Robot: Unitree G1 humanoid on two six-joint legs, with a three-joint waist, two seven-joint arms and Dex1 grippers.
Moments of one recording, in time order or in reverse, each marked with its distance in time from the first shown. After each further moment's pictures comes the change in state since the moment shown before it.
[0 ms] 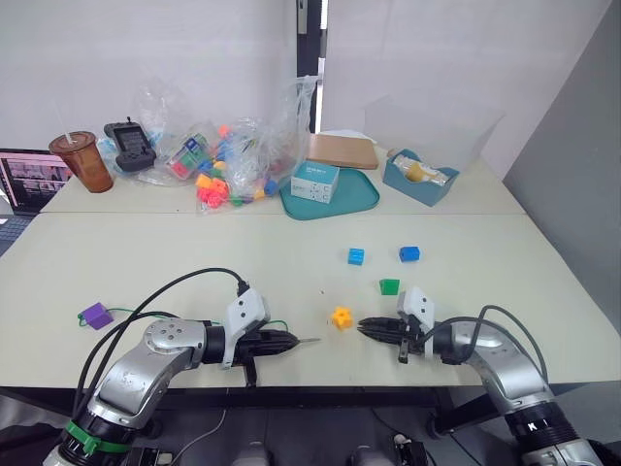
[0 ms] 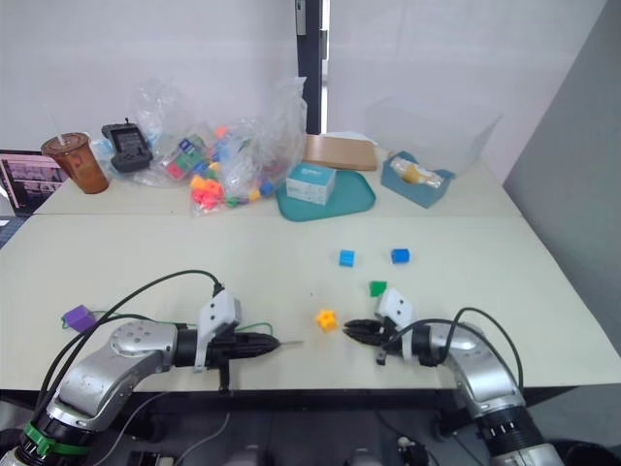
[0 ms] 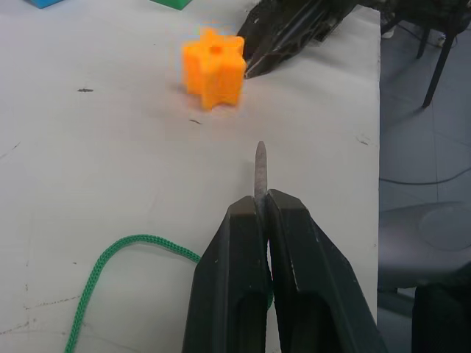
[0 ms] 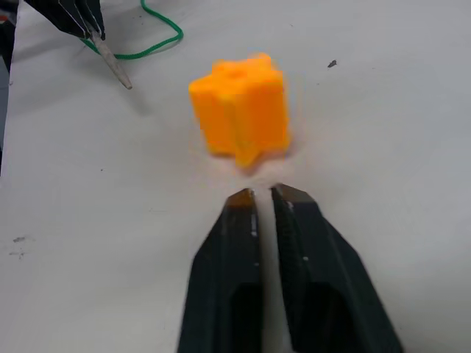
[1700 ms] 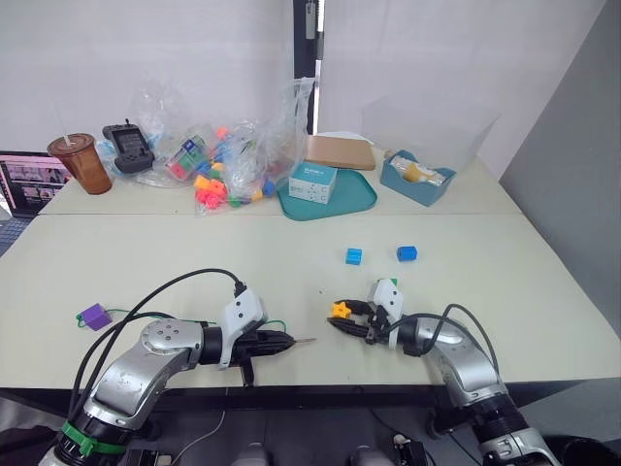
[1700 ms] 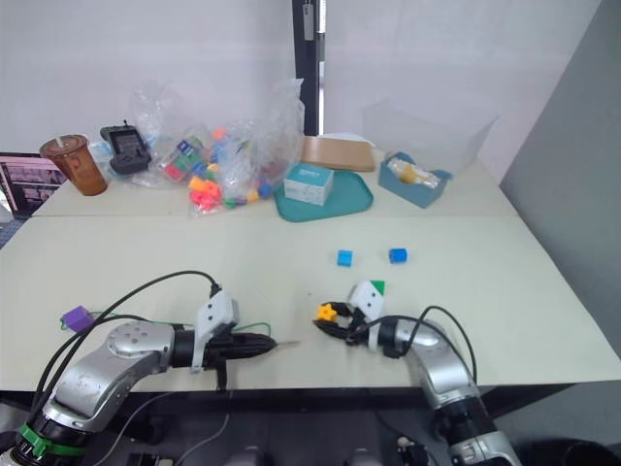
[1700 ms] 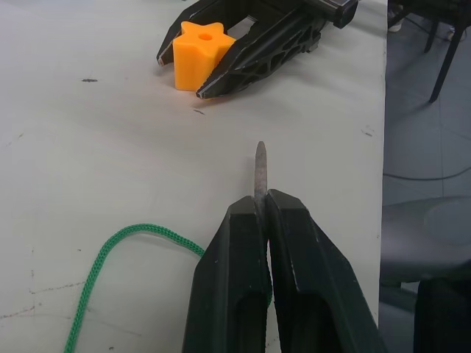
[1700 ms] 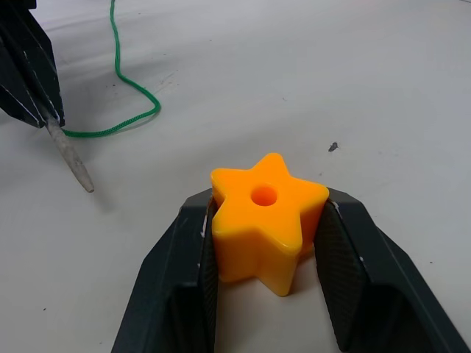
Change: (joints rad) left arm 0.008 0.016 0.005 -0.001 0.000 0.009 0.010; right arm -0.058 0.206 0.025 0.108 -0.073 -0.106 -0.144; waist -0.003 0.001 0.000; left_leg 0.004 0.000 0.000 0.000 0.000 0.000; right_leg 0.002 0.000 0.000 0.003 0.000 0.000
